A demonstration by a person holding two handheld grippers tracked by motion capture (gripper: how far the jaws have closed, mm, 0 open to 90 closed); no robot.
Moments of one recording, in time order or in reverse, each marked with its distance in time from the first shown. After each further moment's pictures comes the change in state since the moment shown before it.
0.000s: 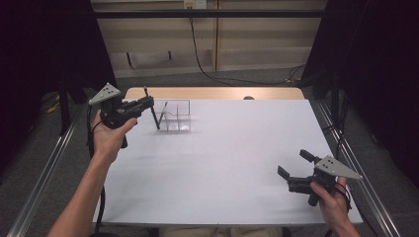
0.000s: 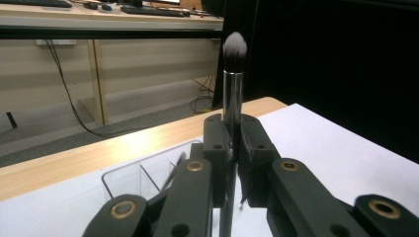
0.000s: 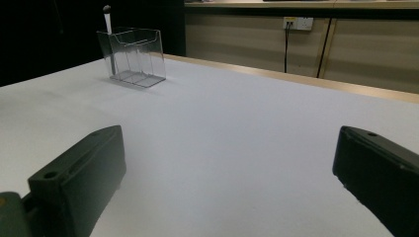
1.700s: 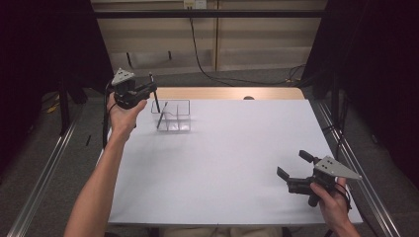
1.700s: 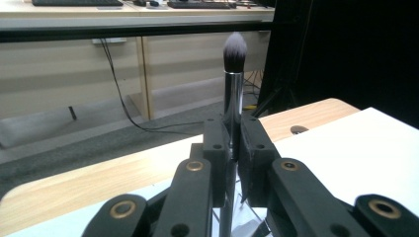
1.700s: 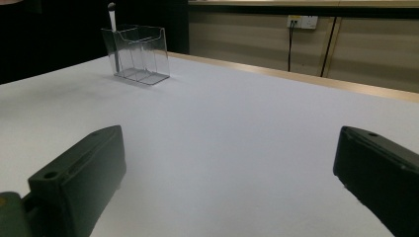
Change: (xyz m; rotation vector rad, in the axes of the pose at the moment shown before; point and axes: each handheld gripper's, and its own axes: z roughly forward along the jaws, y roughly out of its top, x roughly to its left) left arm 0.036 0.005 0.063 0.022 0.162 0.010; right arm 0.001 0.000 0.000 0.007 0.013 -0.006
